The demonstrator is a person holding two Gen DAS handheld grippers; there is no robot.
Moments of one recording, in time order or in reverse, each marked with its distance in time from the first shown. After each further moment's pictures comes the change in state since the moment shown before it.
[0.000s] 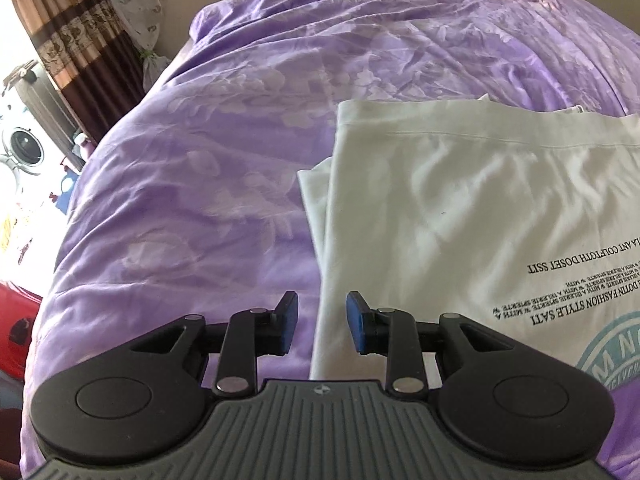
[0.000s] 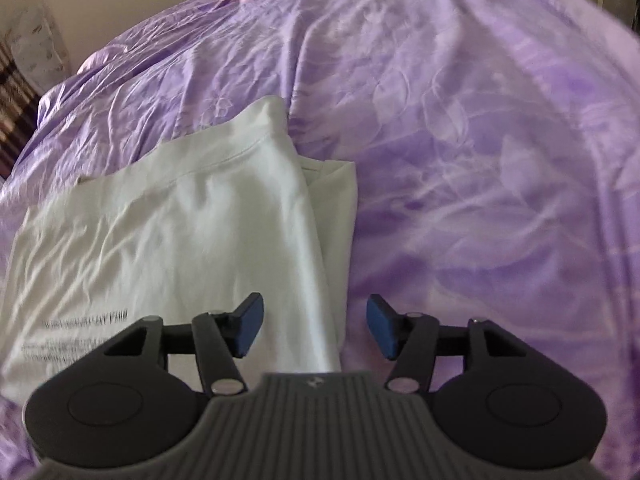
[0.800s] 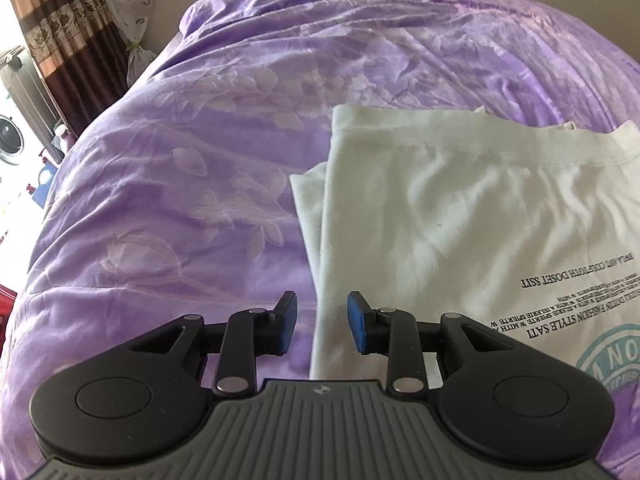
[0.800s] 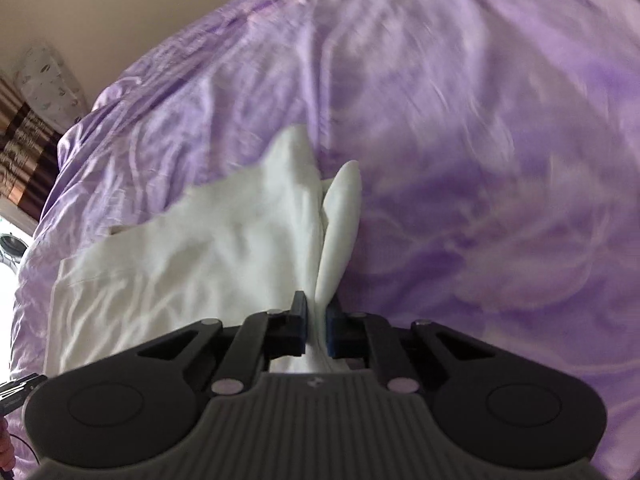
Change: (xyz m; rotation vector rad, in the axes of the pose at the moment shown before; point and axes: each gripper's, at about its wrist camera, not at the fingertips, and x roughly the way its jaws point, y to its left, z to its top) left arm 0.005 0.019 0.001 -0.047 -0.019 -0.090; right arm -0.006 0.030 0.038 0.069 -0.018 0.094
